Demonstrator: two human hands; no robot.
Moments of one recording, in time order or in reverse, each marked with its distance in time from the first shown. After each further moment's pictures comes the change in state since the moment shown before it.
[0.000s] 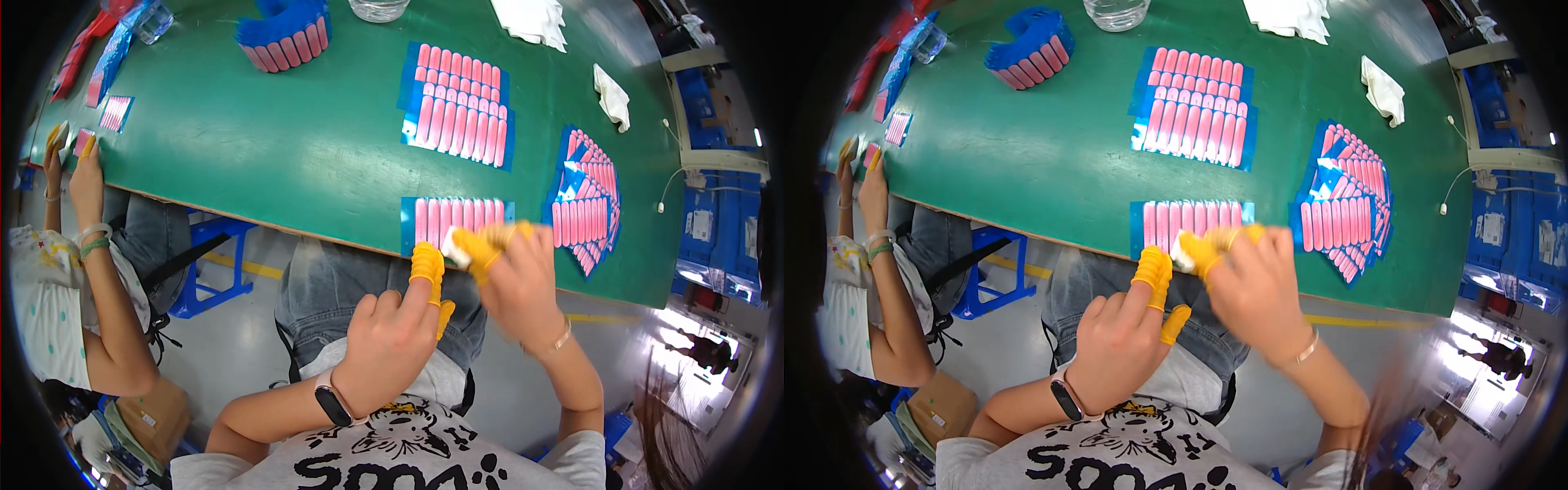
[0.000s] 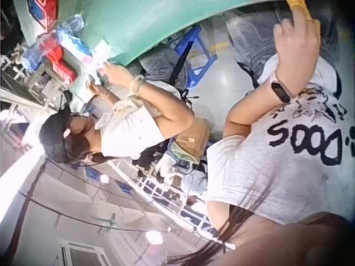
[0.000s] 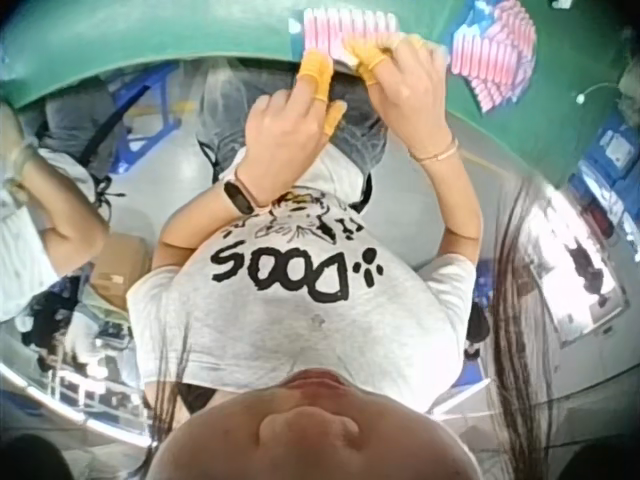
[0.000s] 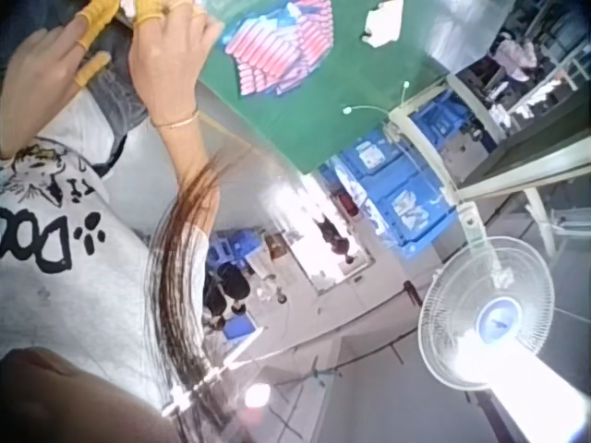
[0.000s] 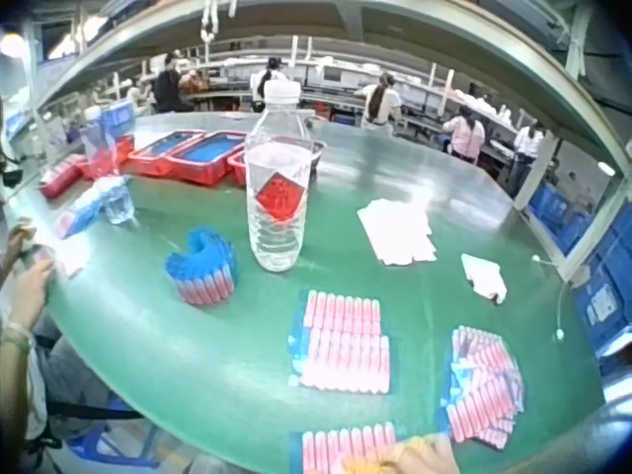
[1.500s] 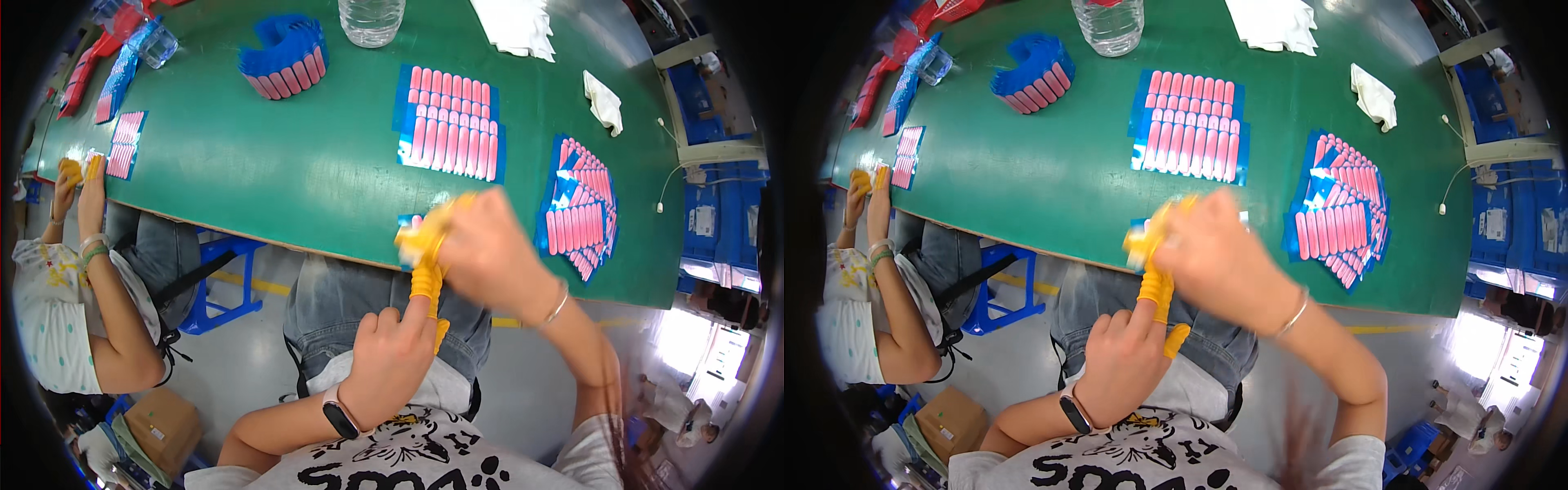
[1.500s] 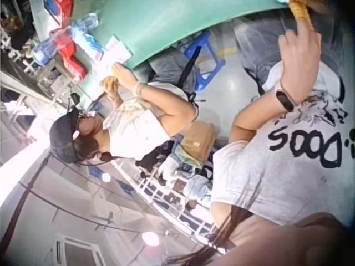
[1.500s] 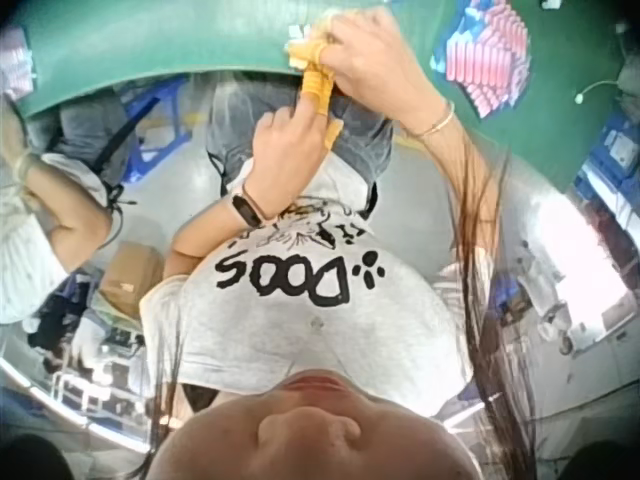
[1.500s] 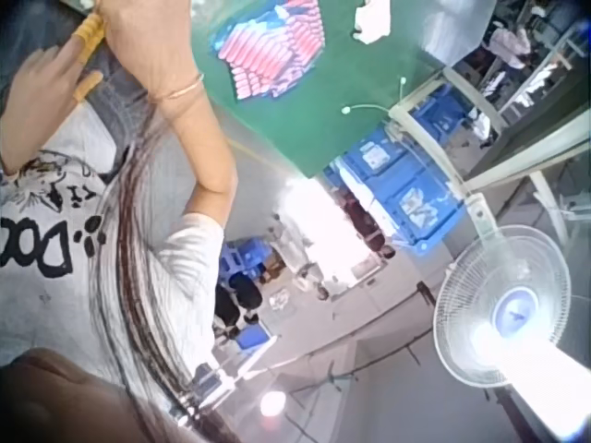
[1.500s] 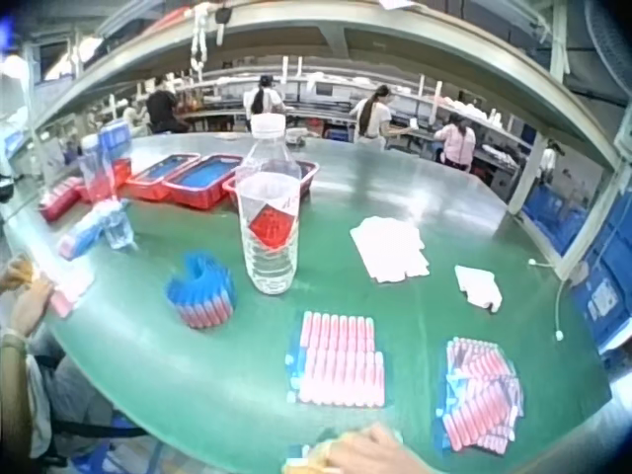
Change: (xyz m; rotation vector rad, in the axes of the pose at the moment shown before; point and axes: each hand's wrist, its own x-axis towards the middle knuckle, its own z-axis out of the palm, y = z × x) left_hand -0.007 0.005 0.000 0.088 -0.081 0.006; right_hand 0.053 0.012 0.011 0.018 0.038 -0.178
